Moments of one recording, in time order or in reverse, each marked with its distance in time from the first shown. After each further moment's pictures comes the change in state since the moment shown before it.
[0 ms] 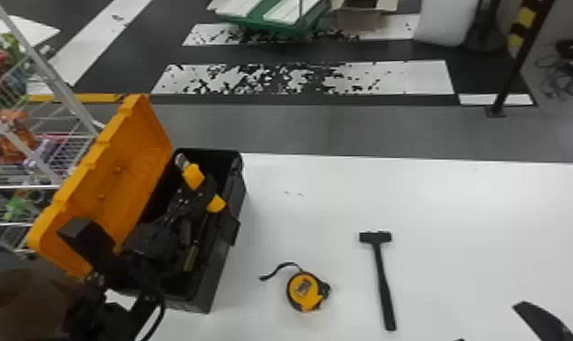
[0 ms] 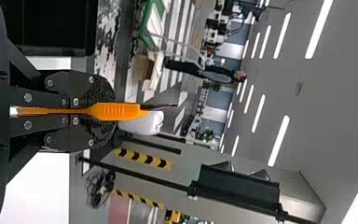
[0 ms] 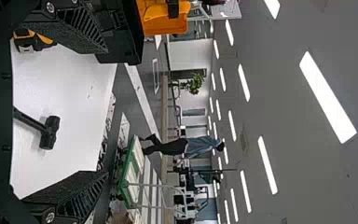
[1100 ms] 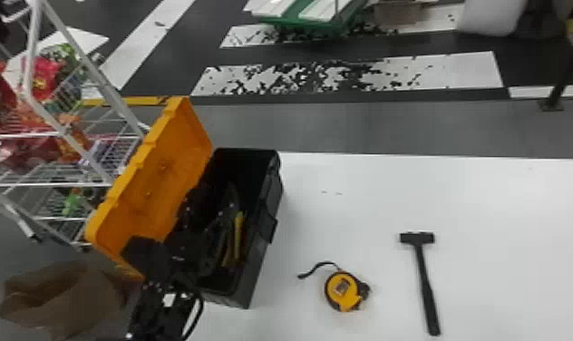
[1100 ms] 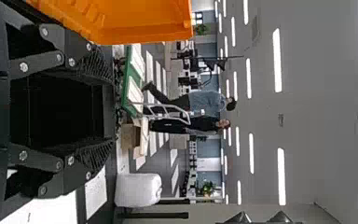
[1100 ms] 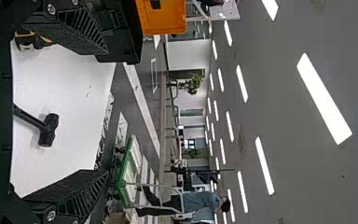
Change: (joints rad) left arm -0.065 -0.011 -0.011 0.269 -0.193 -0.305 0.162; right arm 0.003 0.000 -0.011 0.005 -0.014 -0.017 0.023
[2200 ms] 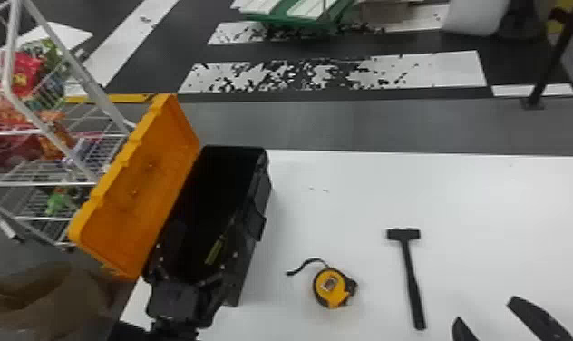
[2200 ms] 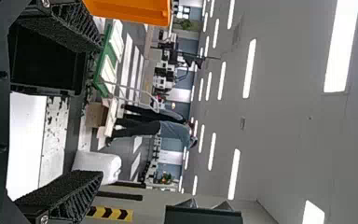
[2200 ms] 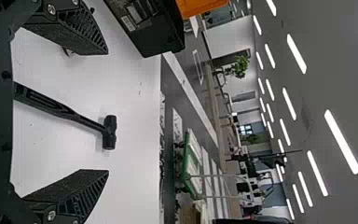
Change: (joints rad) left arm 0.247 -0.001 -0.146 -0.119 0.119 -0.285 0.066; right arm -0.045 0.000 0.062 -0.110 0.107 0.482 -0.189
